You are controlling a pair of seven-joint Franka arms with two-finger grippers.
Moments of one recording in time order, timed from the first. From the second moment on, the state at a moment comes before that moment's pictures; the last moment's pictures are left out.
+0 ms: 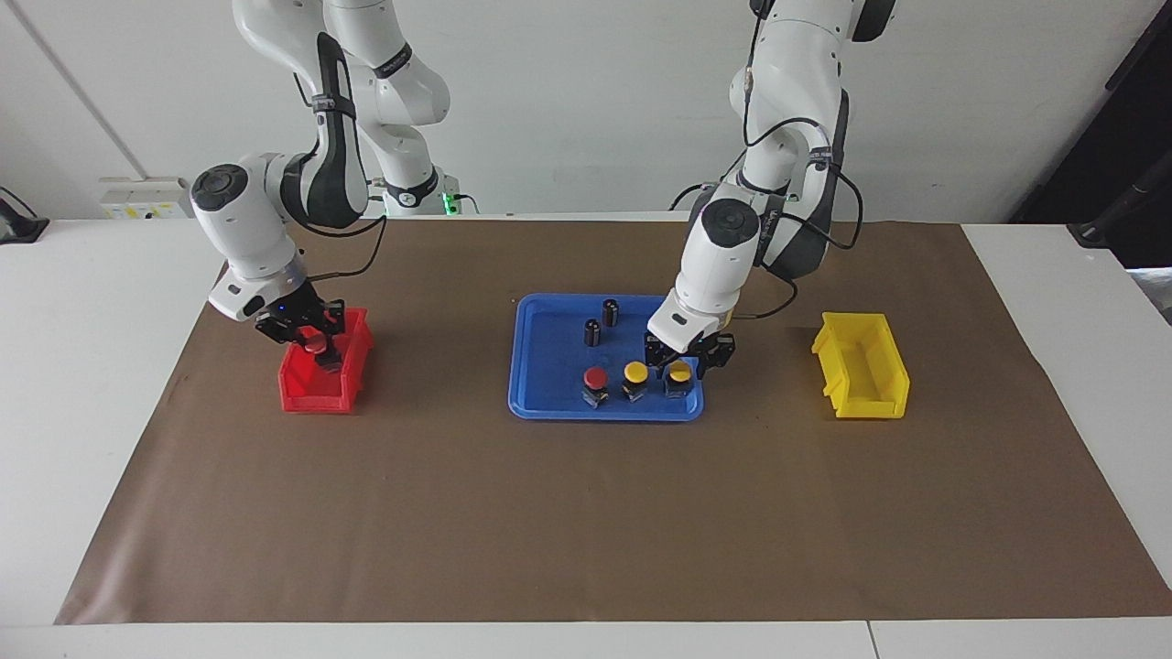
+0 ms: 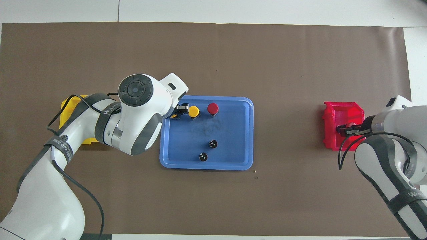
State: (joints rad) left arm -0.55 0.29 0.00 -1.90 -0.03 2.25 -0.44; right arm -0.10 -0.04 -0.05 -2.37 0.01 2.37 -0.34
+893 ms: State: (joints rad) left arm -0.24 0.12 0.04 -1.64 -0.03 1.75 -0.09; right arm 0.06 0.03 -0.04 -1.97 0.01 2.00 -0.17
